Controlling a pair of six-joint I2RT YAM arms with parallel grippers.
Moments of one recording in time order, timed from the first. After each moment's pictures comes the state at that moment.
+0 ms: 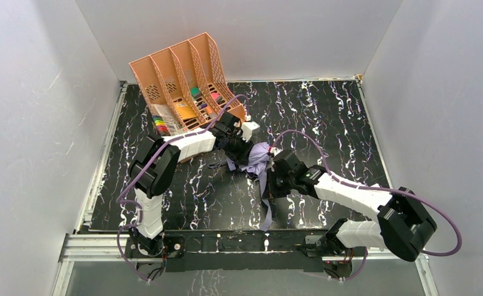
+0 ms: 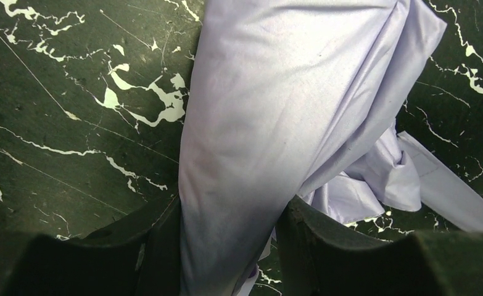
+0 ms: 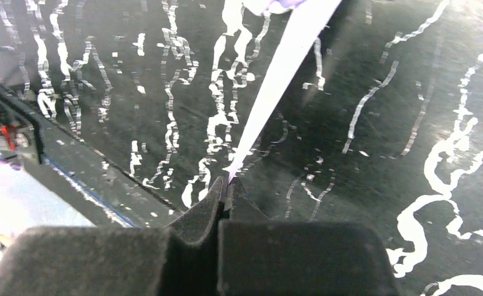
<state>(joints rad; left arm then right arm) -0.62 1.97 1.30 -0.34 0.35 0.14 0.82 1.24 0.63 -0.37 -0.22 0.61</state>
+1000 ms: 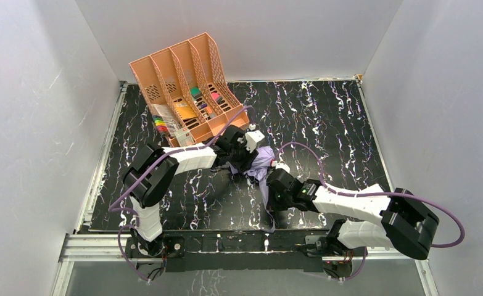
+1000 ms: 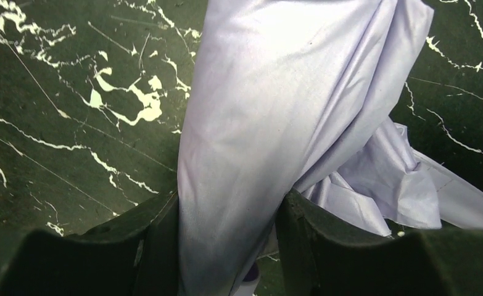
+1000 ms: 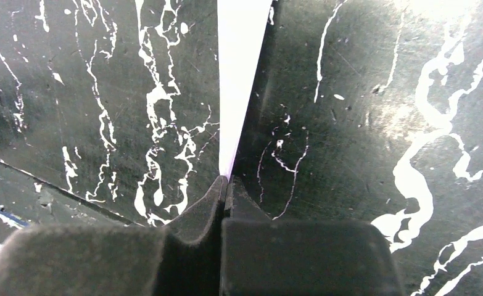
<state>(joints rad) -0.72 1.87 1.10 -0.11 0.17 0.14 1.02 1.20 0.52 -0.36 0.05 0.82</state>
